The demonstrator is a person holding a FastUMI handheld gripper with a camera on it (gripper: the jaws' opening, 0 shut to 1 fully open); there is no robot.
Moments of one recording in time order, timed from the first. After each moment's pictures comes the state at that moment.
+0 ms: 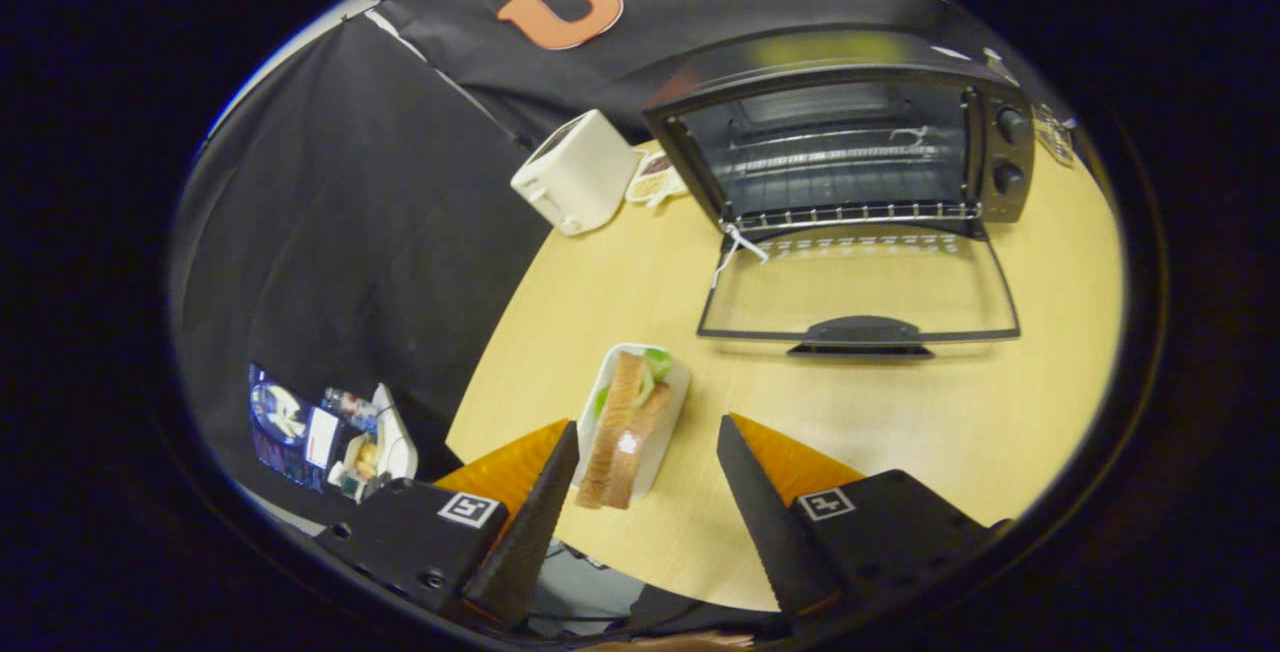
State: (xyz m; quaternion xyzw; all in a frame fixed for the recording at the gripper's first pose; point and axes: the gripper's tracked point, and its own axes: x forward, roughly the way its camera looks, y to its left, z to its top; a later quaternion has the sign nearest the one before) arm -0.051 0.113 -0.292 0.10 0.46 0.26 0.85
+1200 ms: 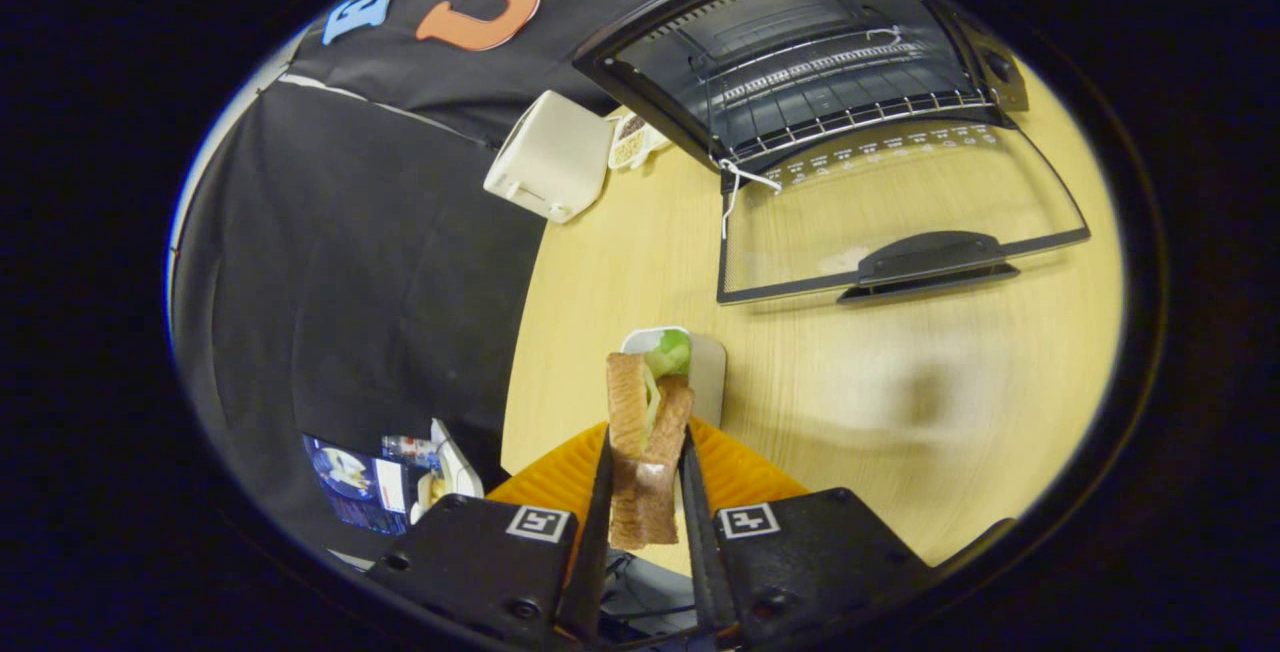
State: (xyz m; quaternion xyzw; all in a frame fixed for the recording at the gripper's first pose) arm -0.037 0.135 -0.318 0.23 0.50 0.24 0.80
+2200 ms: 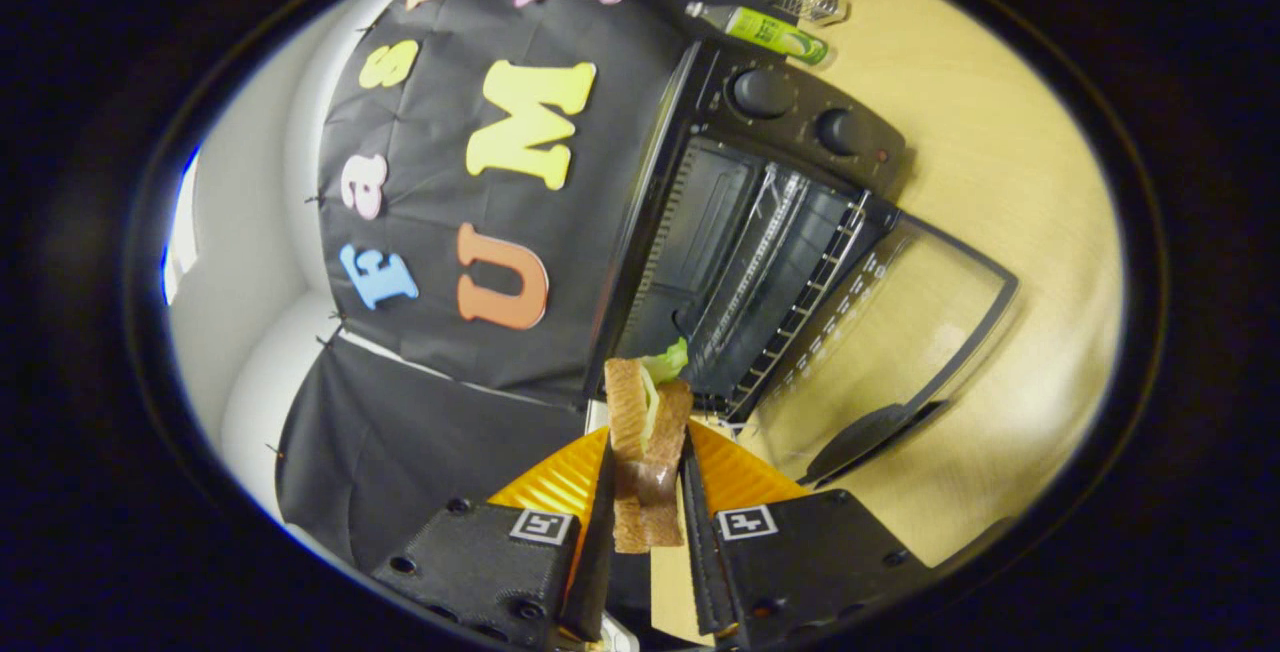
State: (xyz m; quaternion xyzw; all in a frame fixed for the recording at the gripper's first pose) arm 0.073 0.015 -0.220 0.54 0.15 0.17 0.81
